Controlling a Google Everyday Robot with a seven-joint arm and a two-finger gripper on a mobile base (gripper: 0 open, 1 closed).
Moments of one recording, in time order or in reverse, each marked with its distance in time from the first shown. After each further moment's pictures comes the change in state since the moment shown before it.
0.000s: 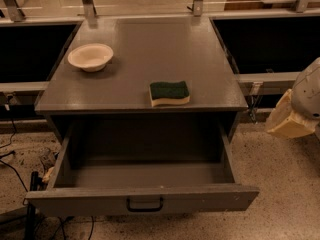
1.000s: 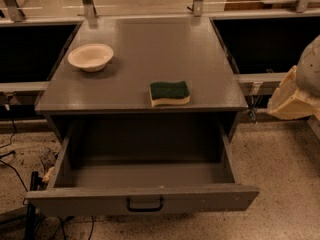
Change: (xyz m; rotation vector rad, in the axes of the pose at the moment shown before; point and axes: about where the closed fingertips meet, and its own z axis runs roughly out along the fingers) arm -0.026 -0.014 -0.040 0.061 -0.007 -0.021
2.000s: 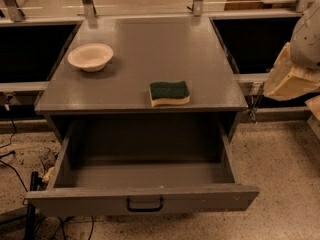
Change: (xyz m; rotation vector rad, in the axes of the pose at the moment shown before) arm -0.021 -0.016 -0.021 -0.008 0.036 -0.087
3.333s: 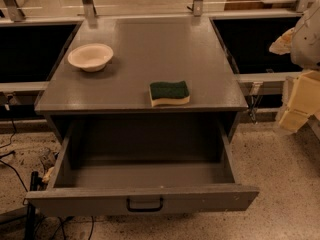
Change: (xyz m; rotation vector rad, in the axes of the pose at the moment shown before) arm 0.000 0.000 0.000 0.000 0.000 0.000
